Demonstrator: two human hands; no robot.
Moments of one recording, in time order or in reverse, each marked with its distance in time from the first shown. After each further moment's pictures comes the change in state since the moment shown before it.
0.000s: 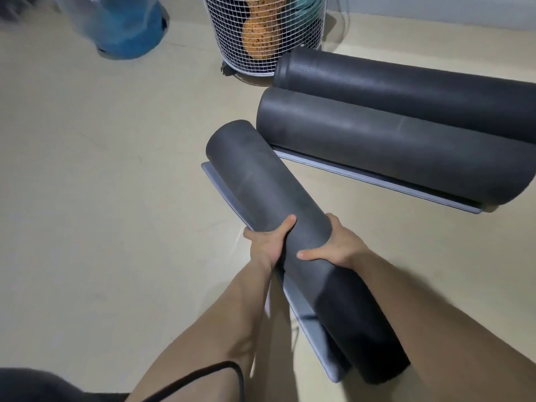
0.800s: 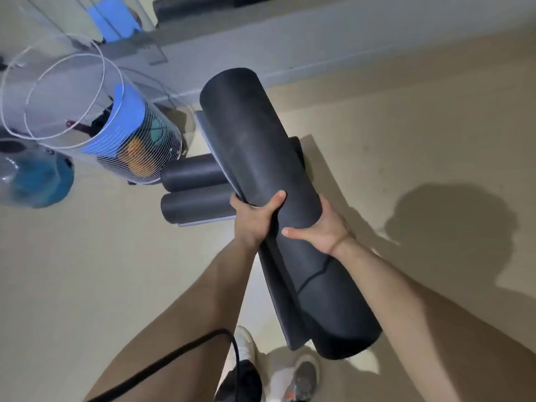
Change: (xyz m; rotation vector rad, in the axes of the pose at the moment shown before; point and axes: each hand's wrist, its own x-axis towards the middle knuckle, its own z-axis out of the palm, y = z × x) left_hand -0.439 0.259 0.247 0.442 -0.327 0.352; right_hand -0.395 -0.018 -0.355 0.524 0.434 0.108
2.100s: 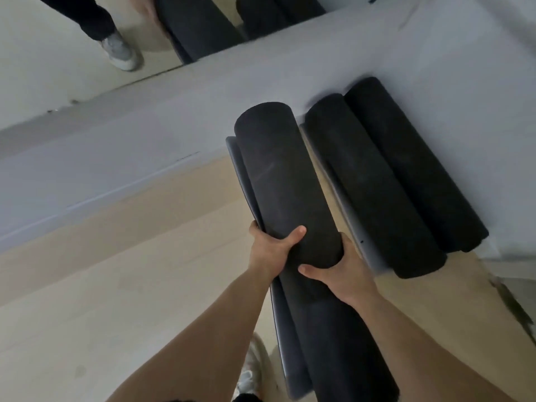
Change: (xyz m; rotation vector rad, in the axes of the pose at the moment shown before) left_hand 0.228 0.211 1.143 0.214 -0.435 -0.034; right_hand 0.457 0.362 -0.950 0.068 0.385 0.318
